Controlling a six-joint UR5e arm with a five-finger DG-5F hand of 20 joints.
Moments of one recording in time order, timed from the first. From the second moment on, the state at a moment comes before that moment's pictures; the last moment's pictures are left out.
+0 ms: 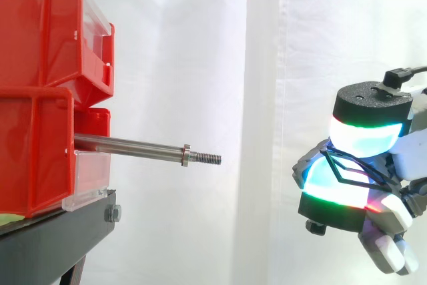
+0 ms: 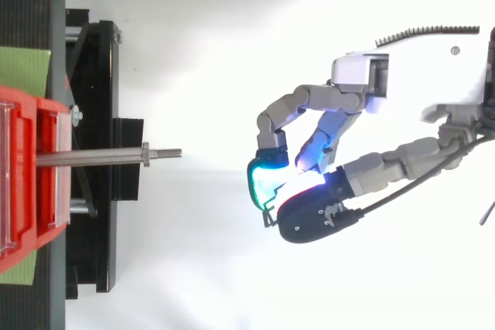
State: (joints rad) arm 0.09 -2.17 -1.24 -3.12 -1.53 -0.15
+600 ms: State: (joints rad) arm 0.10 -2.17 -1.24 -3.13 -1.51 -0.15
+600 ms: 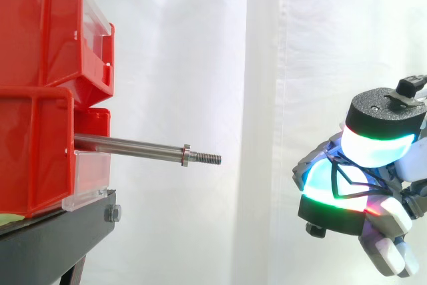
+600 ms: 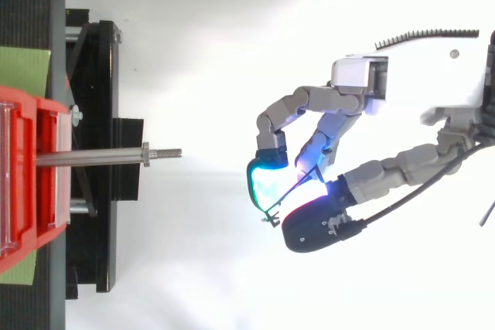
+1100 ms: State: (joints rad) arm 0.10 -2.17 -1.24 -3.13 -1.51 -0.15
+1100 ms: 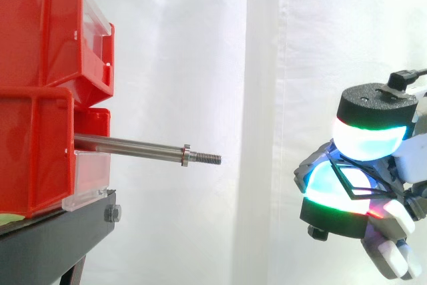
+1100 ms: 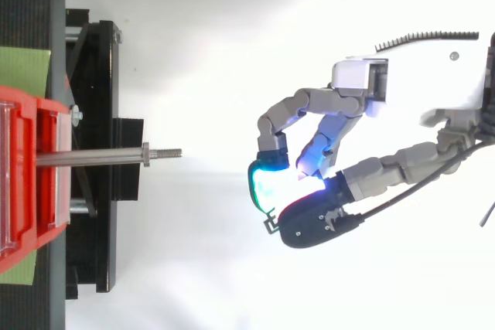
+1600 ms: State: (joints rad) arm 0.10 -2.17 -1.24 -3.15 -1.51 -0.15
